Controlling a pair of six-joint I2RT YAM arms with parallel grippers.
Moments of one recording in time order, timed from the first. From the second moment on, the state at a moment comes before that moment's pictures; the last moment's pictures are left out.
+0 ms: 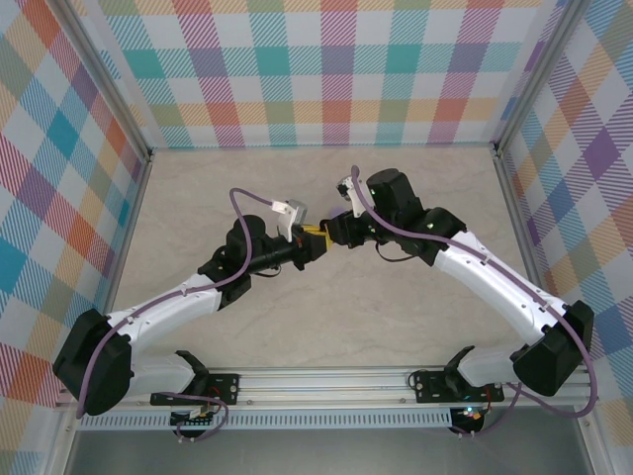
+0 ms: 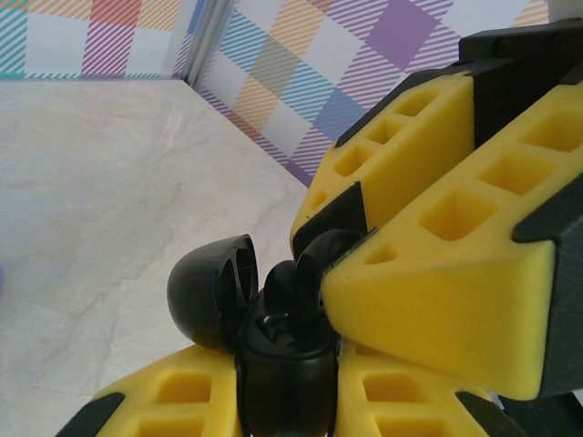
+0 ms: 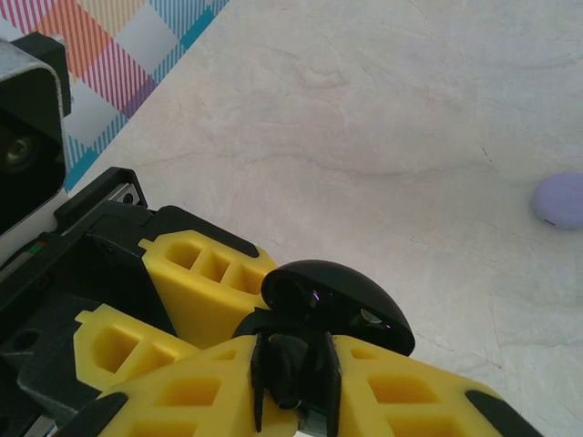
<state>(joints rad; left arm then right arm) -0.68 1.24 0.73 0.33 0.41 -0.42 0.72 1.33 1.30 -0.62 -0.26 0.25</state>
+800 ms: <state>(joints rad) -0.68 1.24 0.73 0.33 0.41 -0.42 0.72 1.35 1.32 -0.65 -0.23 0.26</state>
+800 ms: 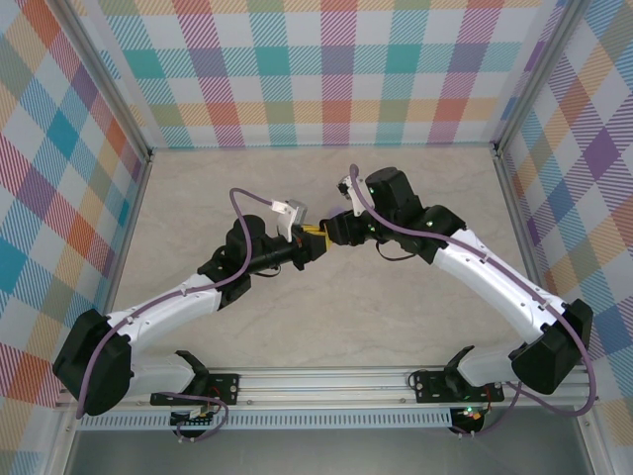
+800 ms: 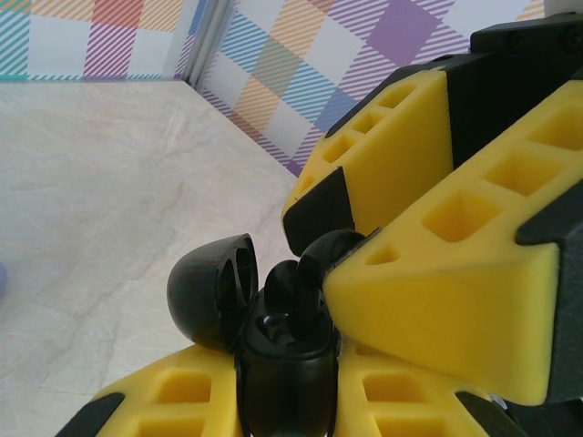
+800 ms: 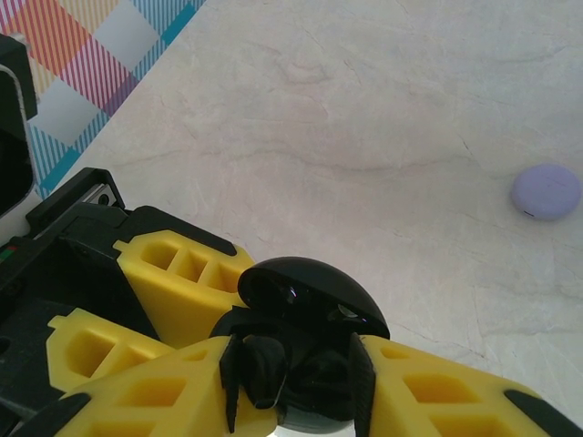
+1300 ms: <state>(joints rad) -0.68 1.23 0.73 0.33 0.42 -0.40 0.72 1.35 1.34 -0.66 -0.24 0.26</state>
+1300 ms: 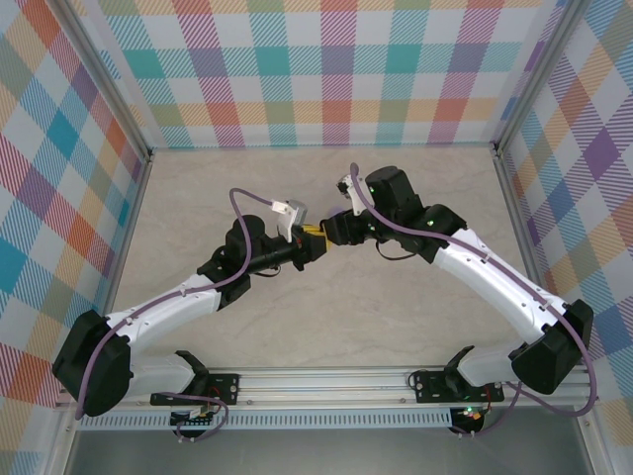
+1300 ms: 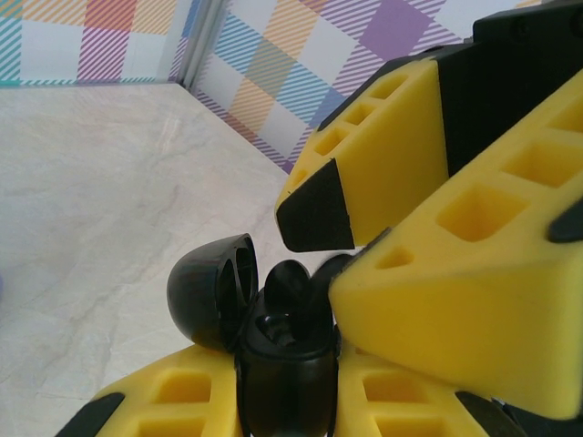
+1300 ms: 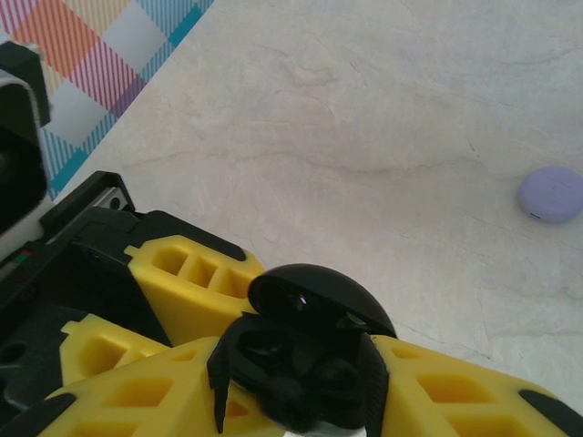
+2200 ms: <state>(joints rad) -0.68 1.23 0.73 0.33 0.43 -0.35 0.73 1.27 1.38 -0.69 -0.14 0.31</state>
